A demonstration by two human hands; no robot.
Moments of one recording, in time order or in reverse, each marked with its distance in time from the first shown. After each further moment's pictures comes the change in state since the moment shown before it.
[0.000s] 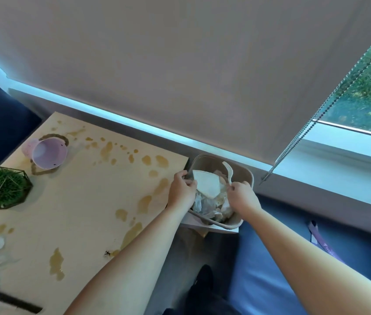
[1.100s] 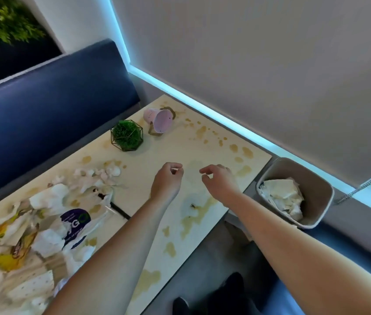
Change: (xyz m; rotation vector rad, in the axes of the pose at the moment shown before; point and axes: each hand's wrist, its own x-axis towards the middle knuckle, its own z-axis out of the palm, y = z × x) left_hand -0.105 -0.110 -0.226 -0.056 0.401 -0.035; right_hand -0.144 -0.192 0.109 -0.032 -0.131 -0.609
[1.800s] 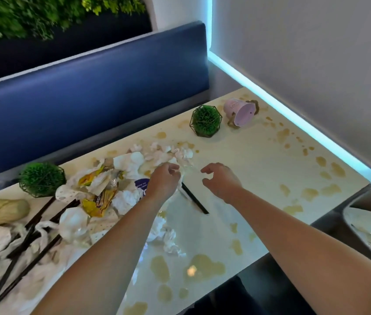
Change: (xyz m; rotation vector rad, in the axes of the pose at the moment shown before) left_hand -0.007 -0.148 -0.175 0.042 0.184 -0.169; right_hand -0.002 -0.145 0.143 -0.163 -0.261 -0.255
